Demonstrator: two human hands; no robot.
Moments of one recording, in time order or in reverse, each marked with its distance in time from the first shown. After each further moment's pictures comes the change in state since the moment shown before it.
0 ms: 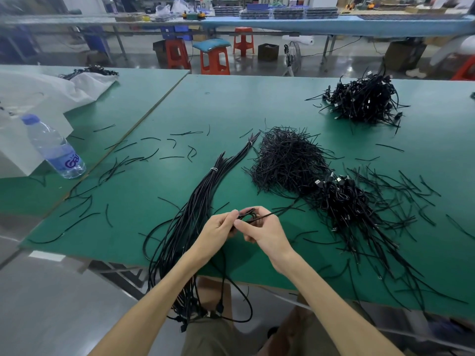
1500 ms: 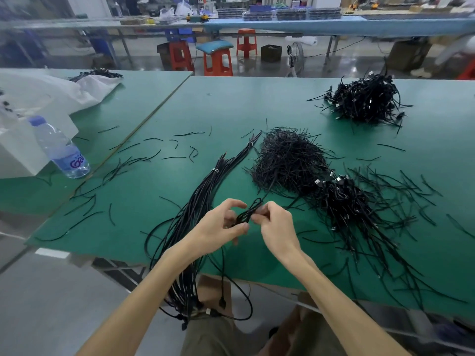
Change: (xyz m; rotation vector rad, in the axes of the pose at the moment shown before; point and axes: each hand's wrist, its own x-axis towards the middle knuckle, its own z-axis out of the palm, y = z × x) left_hand -0.014 0.043 -0.017 0.201 -0.181 0.040; right_hand 0.000 -0.007 -0.015 -0.502 0.207 -0.168
